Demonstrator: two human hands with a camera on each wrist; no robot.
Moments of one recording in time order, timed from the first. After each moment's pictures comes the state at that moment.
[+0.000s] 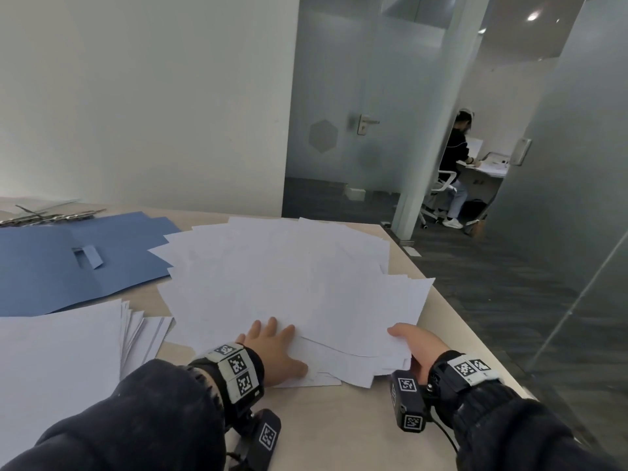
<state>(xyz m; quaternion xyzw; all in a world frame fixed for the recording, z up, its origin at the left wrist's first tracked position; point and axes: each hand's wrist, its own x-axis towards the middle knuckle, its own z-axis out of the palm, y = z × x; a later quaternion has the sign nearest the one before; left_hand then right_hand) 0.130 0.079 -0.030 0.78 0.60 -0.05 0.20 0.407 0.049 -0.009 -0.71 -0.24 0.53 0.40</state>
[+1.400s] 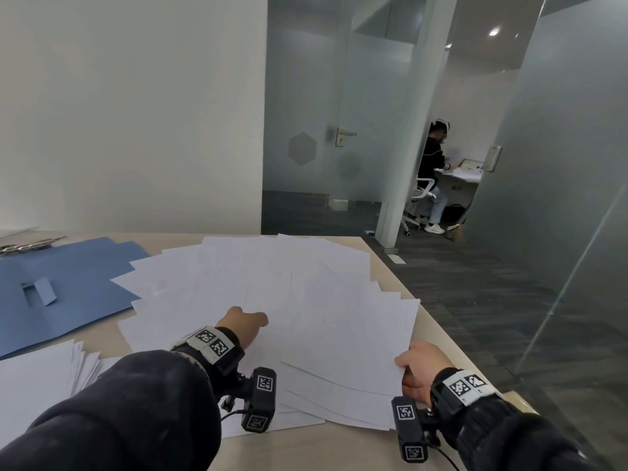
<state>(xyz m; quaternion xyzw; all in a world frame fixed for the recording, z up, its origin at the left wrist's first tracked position) 0.146 0.170 -0.001 0.54 0.71 0.21 0.40 0.458 0.067 -0.026 -0.73 -0.26 0.46 0.43</state>
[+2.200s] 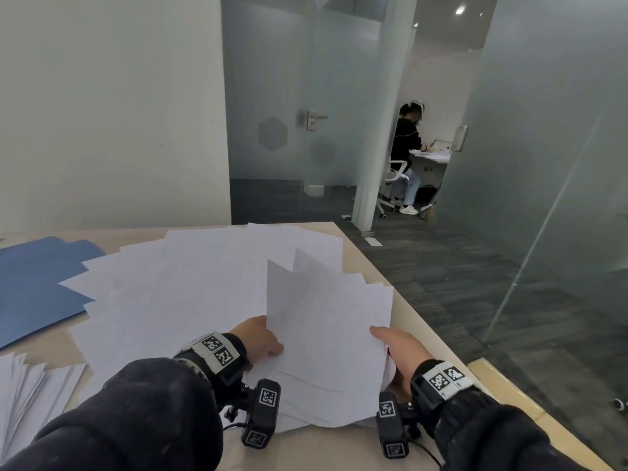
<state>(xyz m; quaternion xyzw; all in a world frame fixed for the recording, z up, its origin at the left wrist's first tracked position) 0.207 0.147 -0.019 0.65 0.59 0.10 0.47 0.469 0.052 -0.033 -0.68 -0.28 0.48 0.49</state>
